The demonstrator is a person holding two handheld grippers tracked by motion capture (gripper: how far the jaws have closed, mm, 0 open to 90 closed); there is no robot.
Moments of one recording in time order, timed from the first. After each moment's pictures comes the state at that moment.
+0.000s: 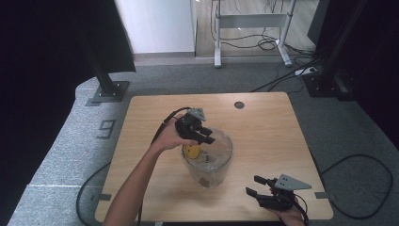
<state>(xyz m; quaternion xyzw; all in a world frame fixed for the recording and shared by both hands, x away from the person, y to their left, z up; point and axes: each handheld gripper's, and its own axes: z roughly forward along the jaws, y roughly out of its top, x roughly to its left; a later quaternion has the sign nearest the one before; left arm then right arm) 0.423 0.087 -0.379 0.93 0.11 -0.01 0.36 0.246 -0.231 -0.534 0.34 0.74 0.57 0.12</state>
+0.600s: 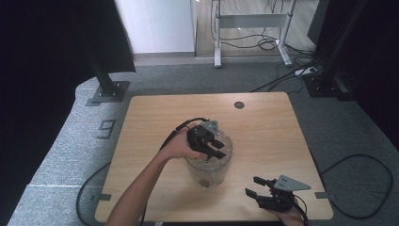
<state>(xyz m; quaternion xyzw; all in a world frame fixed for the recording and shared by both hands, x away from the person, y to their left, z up) 0.387 0.055 -0.384 0.95 0.04 -0.03 0.32 0.244 -0.230 -0.536 0.34 0.75 0.56 0.12</state>
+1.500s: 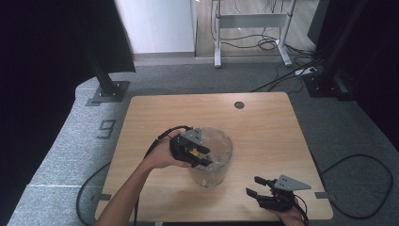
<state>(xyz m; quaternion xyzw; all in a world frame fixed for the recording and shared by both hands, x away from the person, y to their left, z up) 0.361 0.106 -0.385 0.94 0.05 -0.01 0.34 0.245 -0.232 -0.538 0.34 0.75 0.56 0.12</state>
